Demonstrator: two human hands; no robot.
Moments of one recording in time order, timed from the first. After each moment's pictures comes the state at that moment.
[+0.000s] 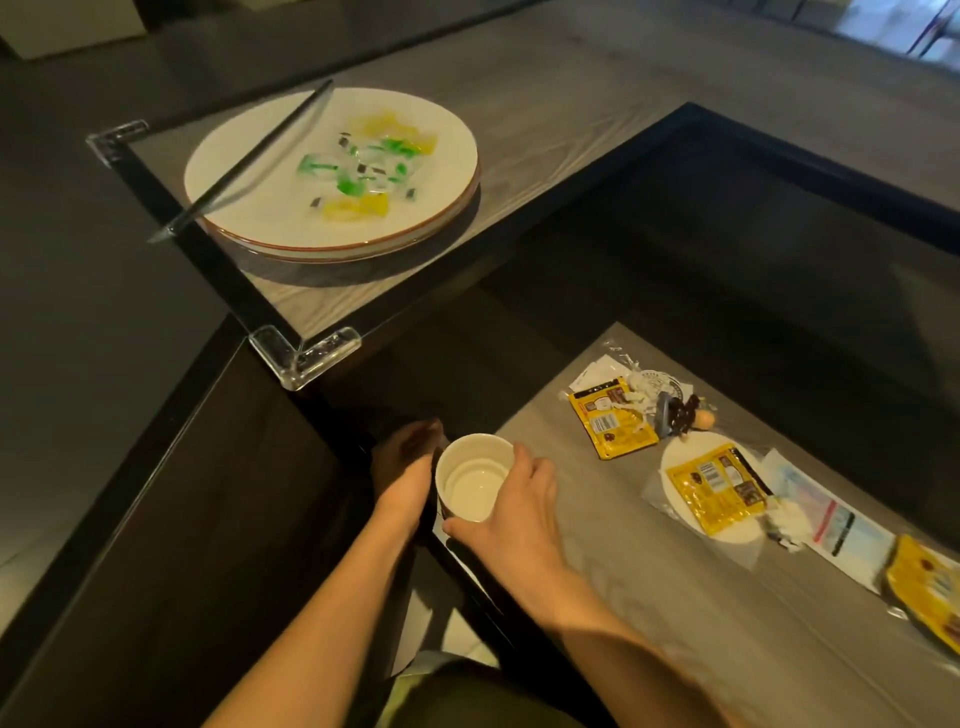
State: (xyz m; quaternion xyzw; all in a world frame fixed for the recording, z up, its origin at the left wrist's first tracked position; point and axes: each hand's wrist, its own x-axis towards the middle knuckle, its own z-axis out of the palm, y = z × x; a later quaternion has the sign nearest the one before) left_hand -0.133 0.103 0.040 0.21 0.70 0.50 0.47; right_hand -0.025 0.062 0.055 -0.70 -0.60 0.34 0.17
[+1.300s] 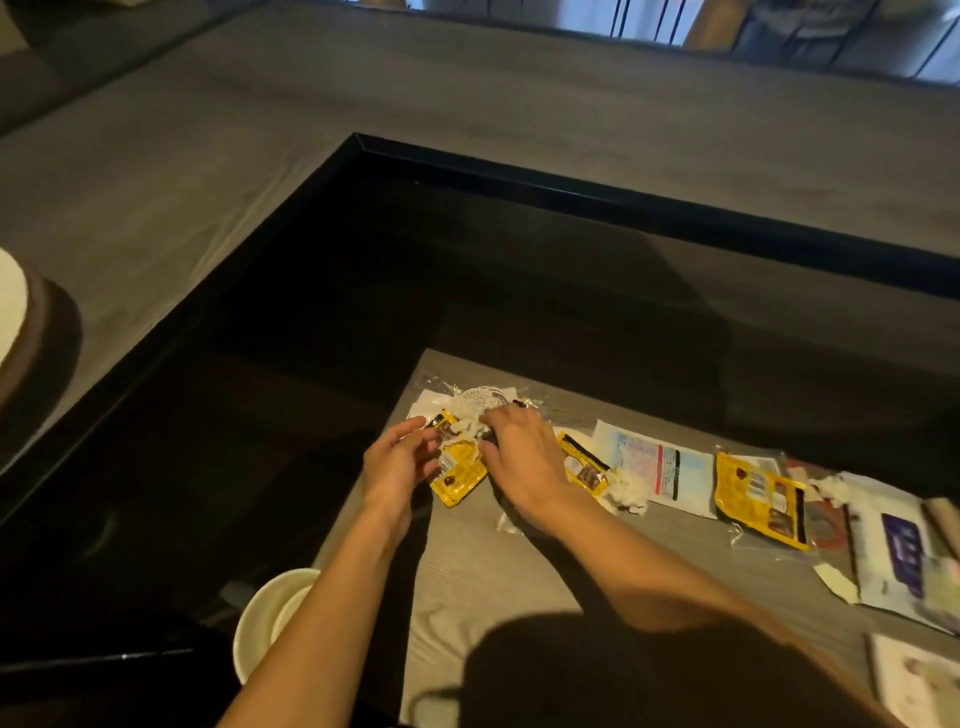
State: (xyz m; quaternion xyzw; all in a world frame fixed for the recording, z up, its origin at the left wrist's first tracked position) left_hand 0.023 0.192 0.042 0.30 0.61 0.34 0.65; right_hand 0.159 0.155 0.037 -0.75 -0.62 0.18 0.16
